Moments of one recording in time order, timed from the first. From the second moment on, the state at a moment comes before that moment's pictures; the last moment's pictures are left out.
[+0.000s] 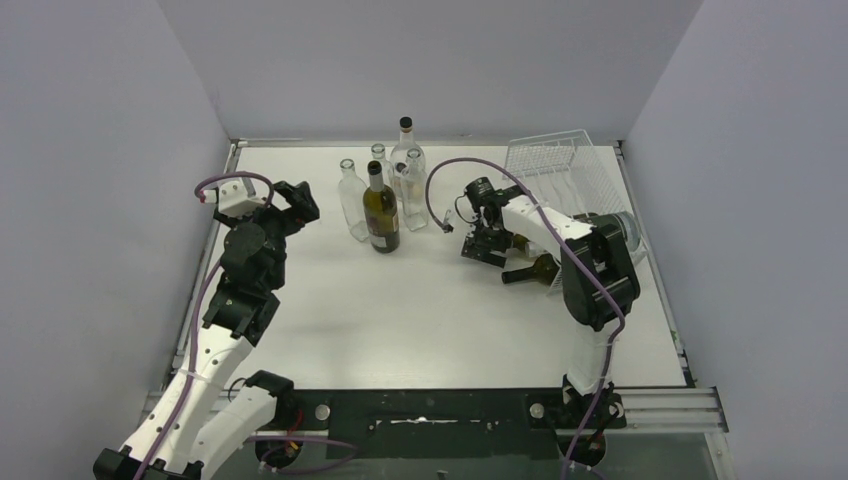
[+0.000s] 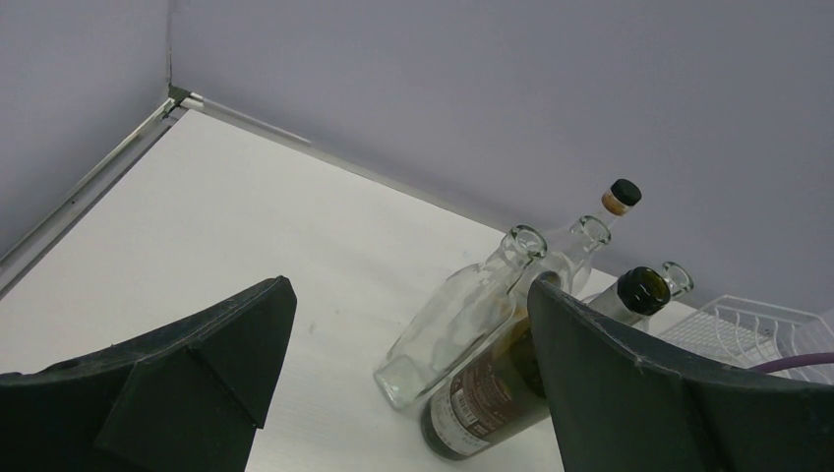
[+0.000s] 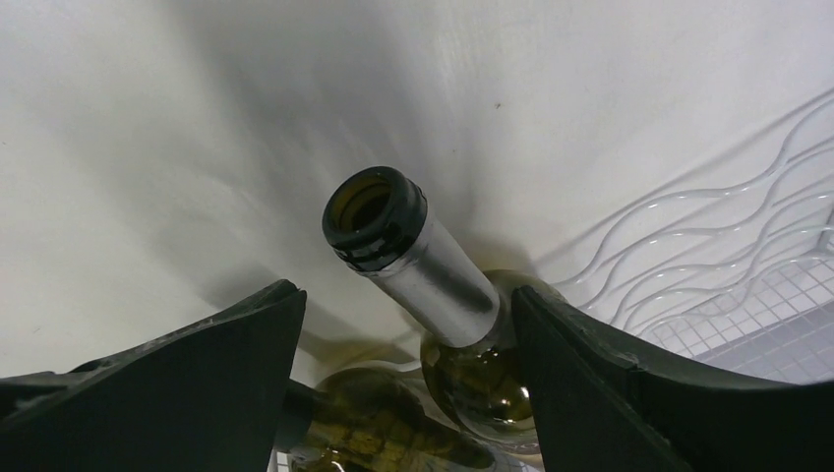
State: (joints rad) left arm -0.35 0.80 0.76 0.07 -0.49 -0.41; right arm 0.47 1.91 1.41 -0.82 0.16 -0.82
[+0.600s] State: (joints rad) left arm -0.35 0.80 0.76 0.07 -0.49 -0.41; right arm 0.46 1.93 1.41 -0.76 0.18 -0.89
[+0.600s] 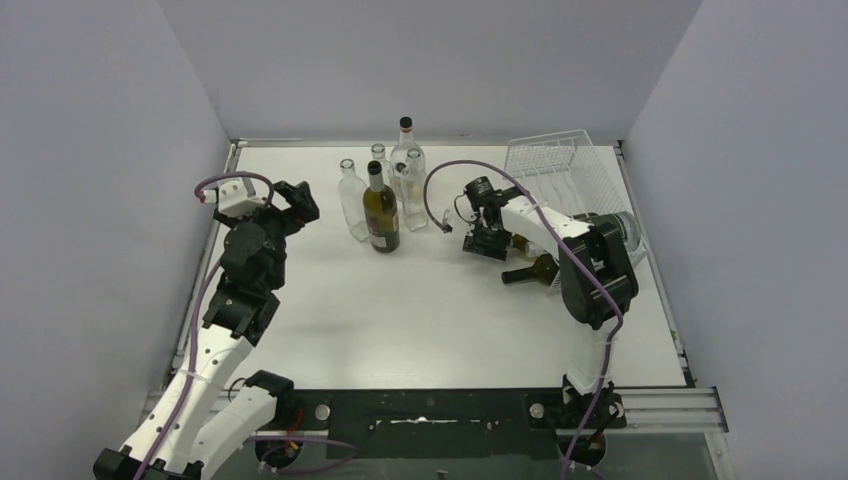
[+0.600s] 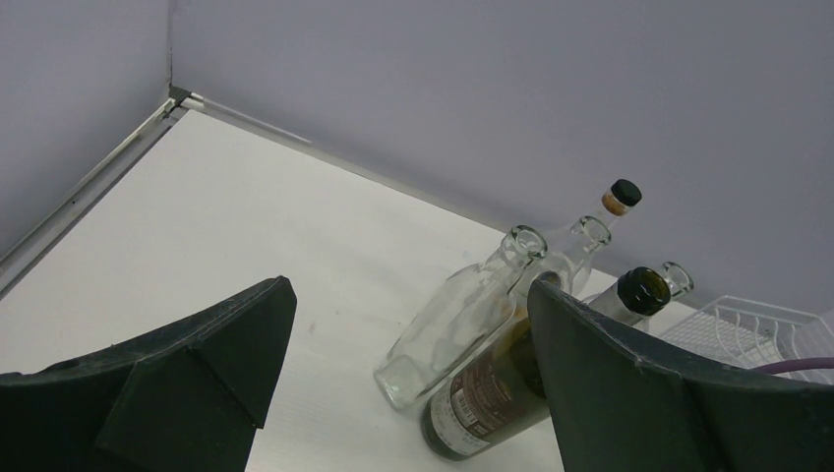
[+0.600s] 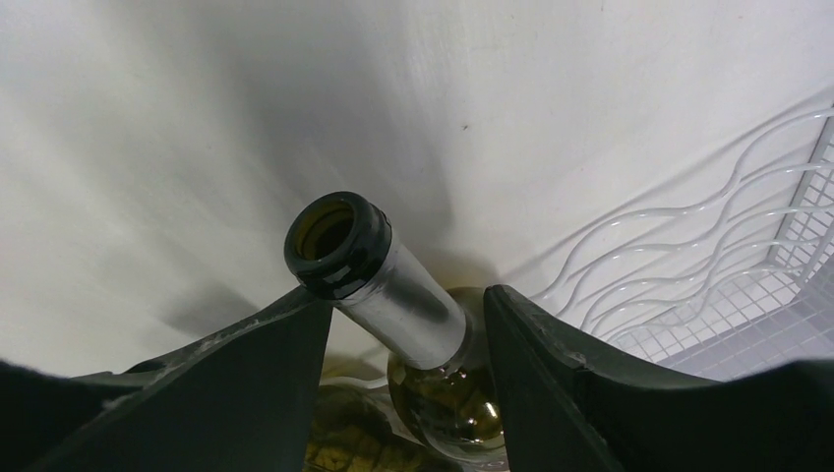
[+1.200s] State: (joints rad) left arm -0.35 0.80 0.76 0.07 -0.49 -0.41; right arm 0.46 1.93 1.36 -0.72 0.18 -0.90
